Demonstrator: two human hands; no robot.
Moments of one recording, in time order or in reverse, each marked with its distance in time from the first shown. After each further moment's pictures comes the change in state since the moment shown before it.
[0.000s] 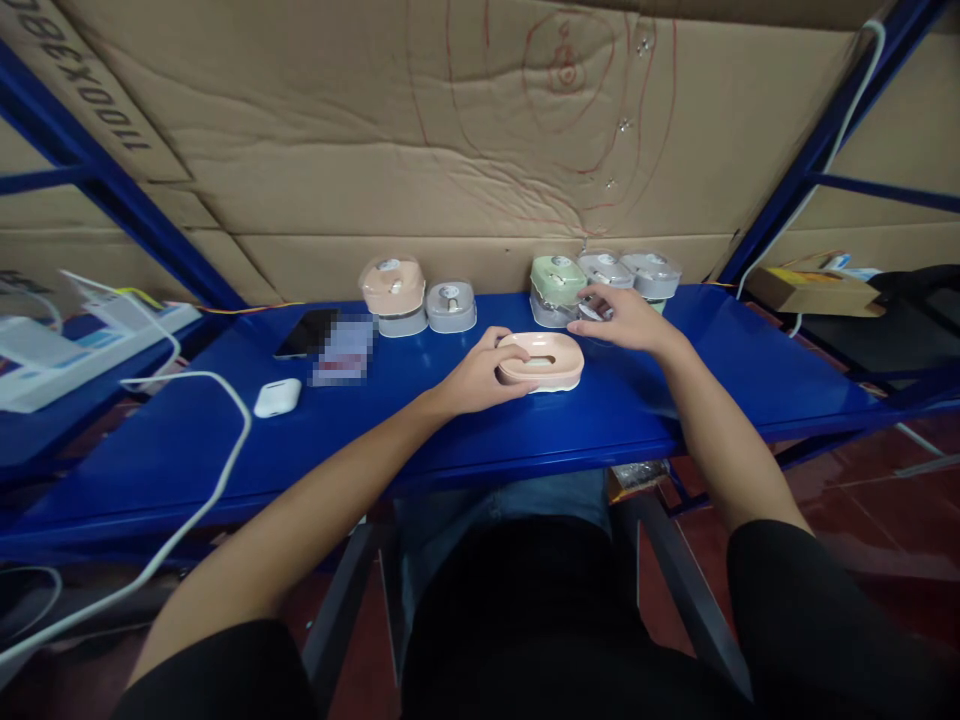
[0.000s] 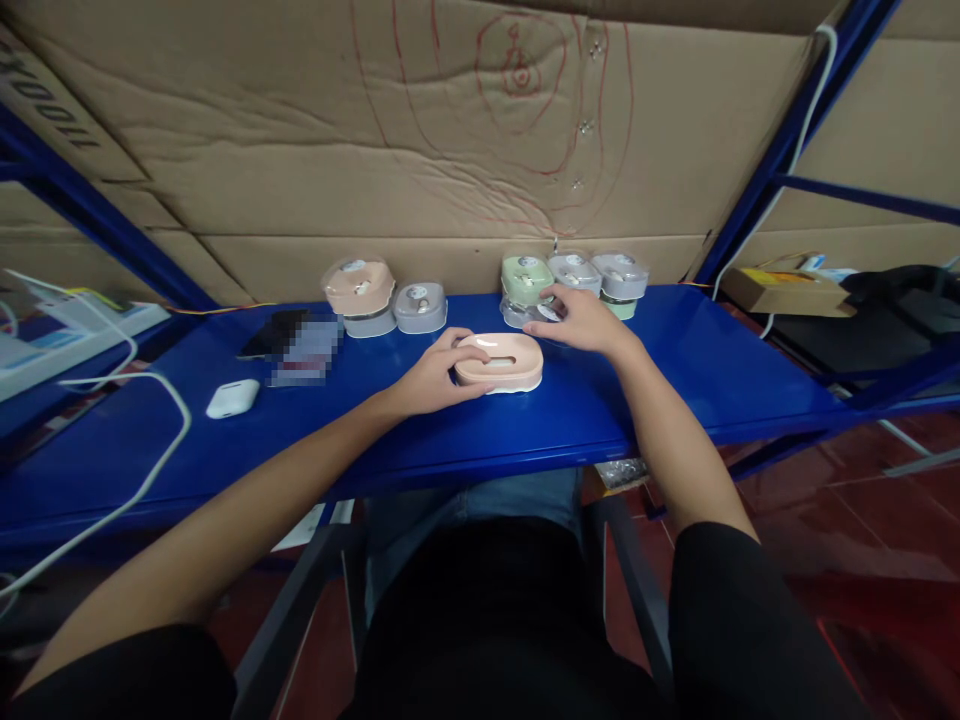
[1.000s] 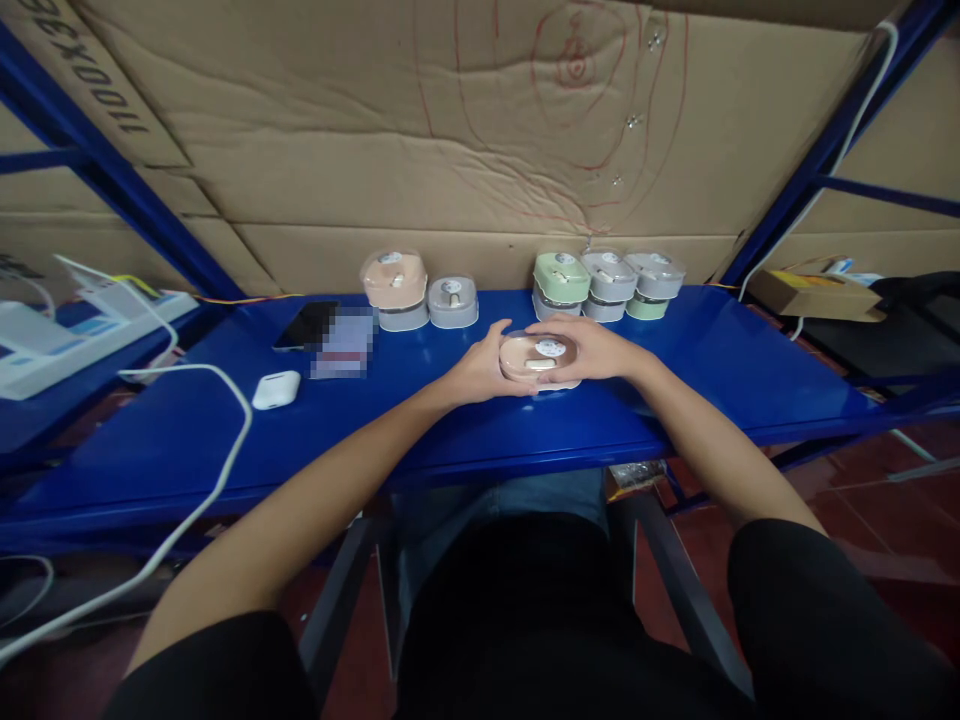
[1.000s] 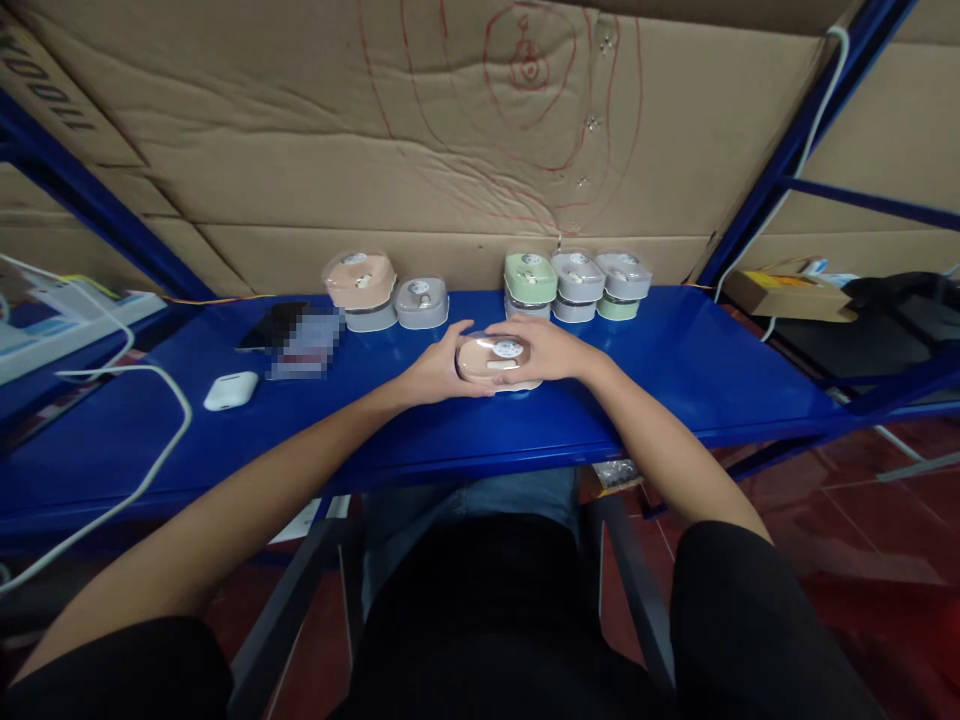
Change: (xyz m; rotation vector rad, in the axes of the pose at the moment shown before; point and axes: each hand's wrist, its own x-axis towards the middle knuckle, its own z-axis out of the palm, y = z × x) left_hand 0.007 -0.013 0.005 -0.165 -0.026 -0.279; right_hand -0.006 -0.029 0.046 0.113 -0.252 -0.410
